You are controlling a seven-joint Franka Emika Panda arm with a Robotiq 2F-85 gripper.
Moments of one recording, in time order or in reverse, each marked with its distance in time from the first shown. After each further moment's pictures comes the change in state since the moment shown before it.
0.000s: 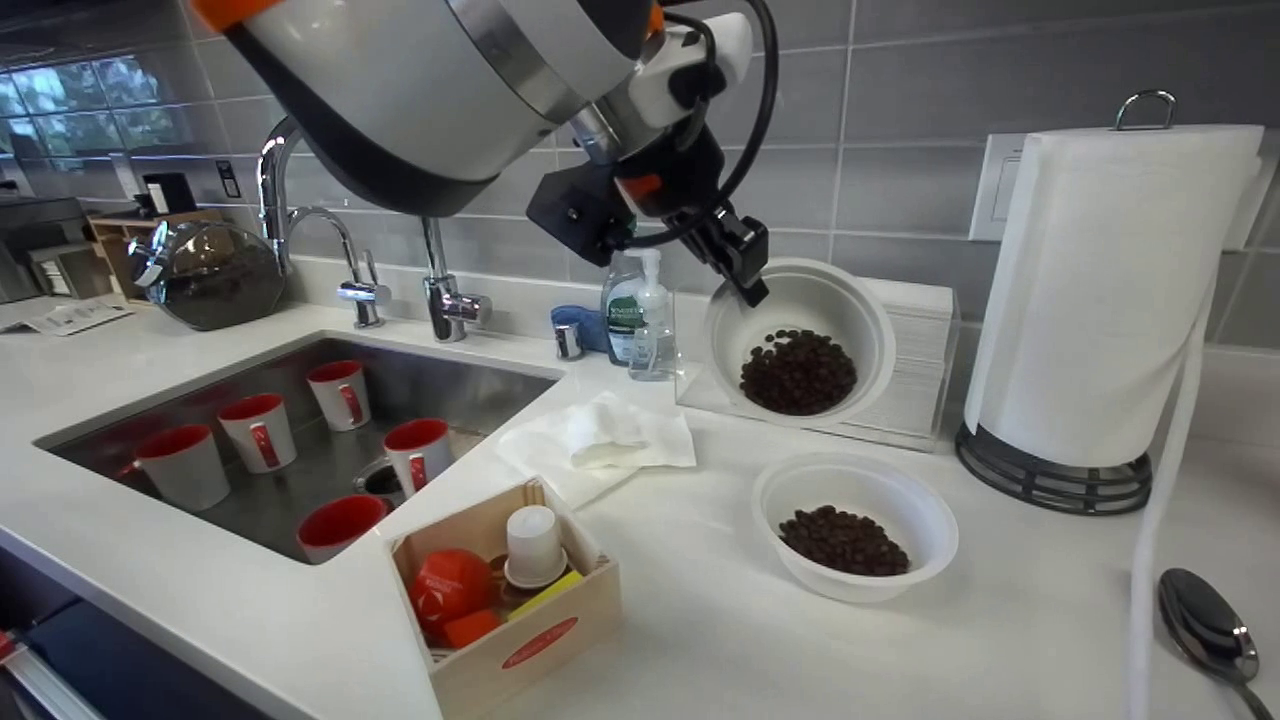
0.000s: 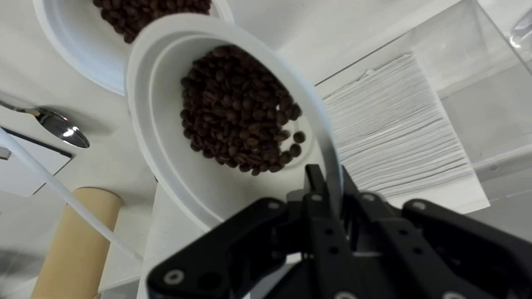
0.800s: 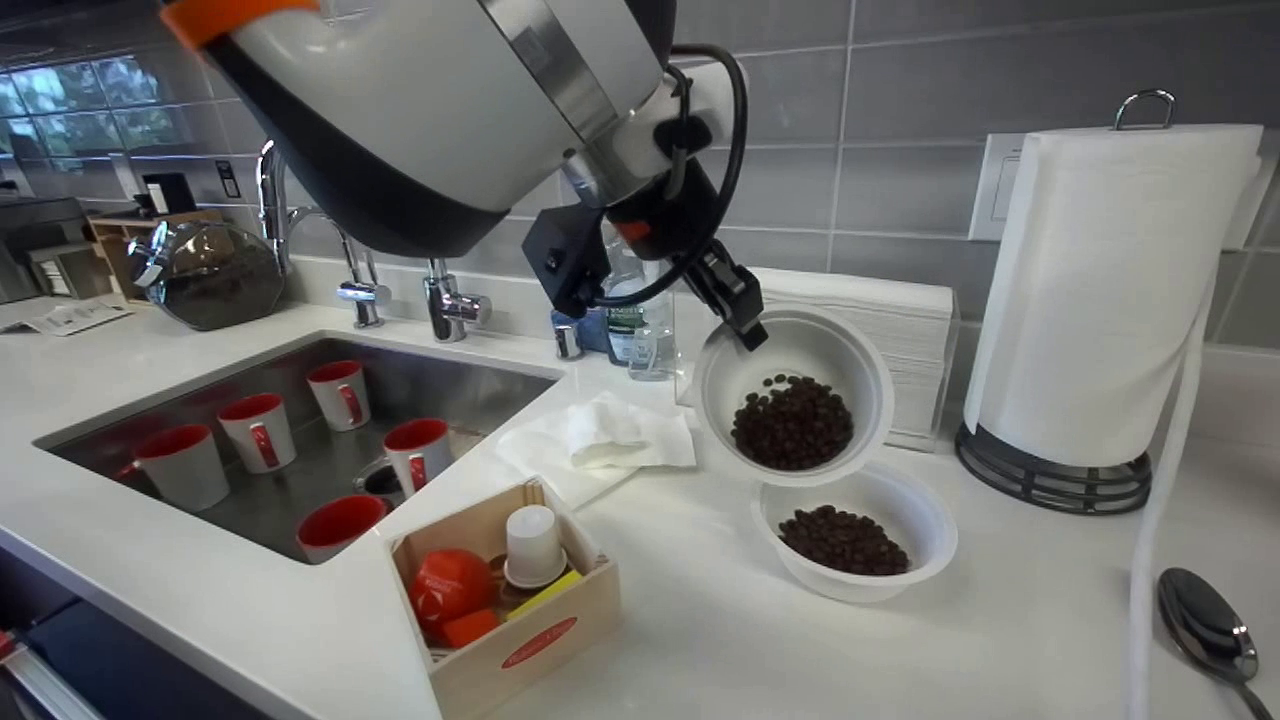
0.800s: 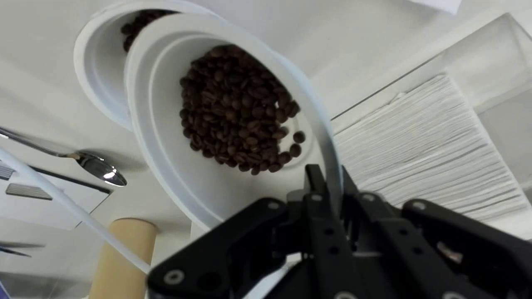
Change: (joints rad) arm -0.147 0.027 0.085 -0.007 -0.288 0.004 0.324
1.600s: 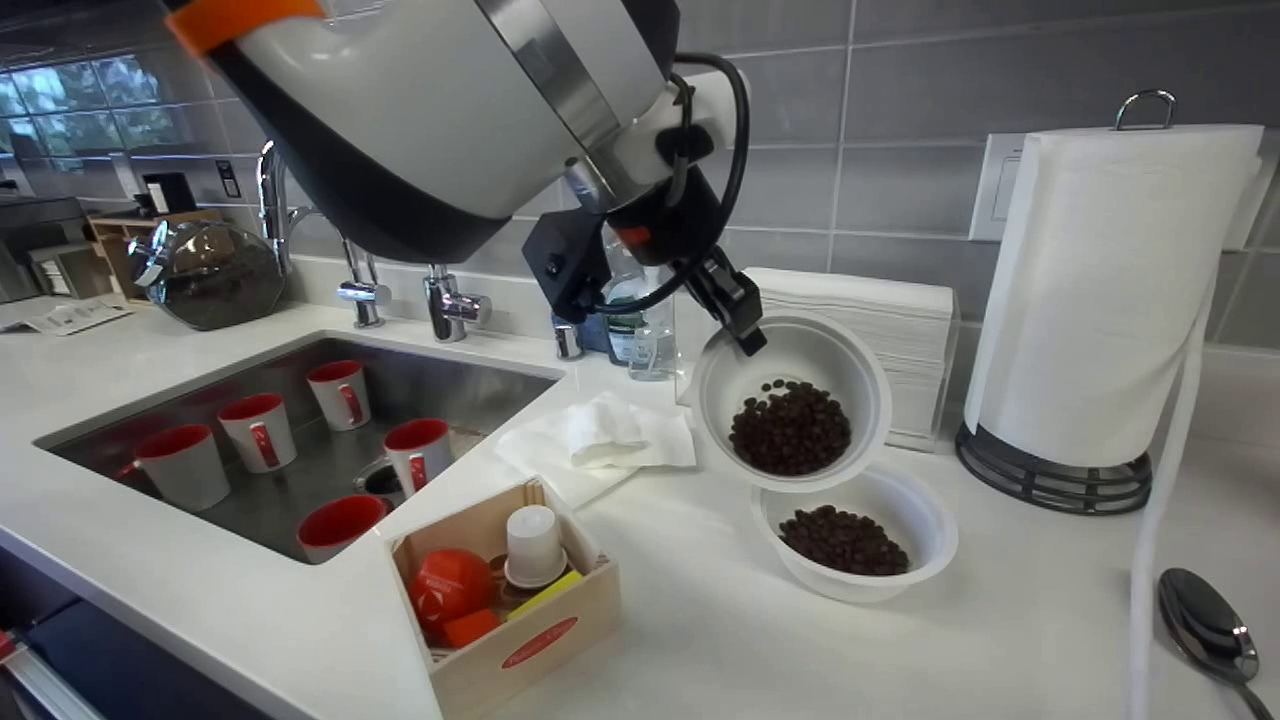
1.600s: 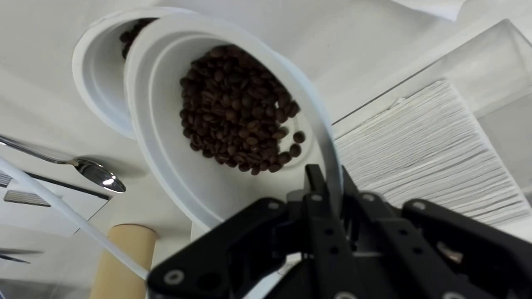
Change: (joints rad) arm -0.001 0.010 -0.004 0.001 0.000 0.005 -0.001
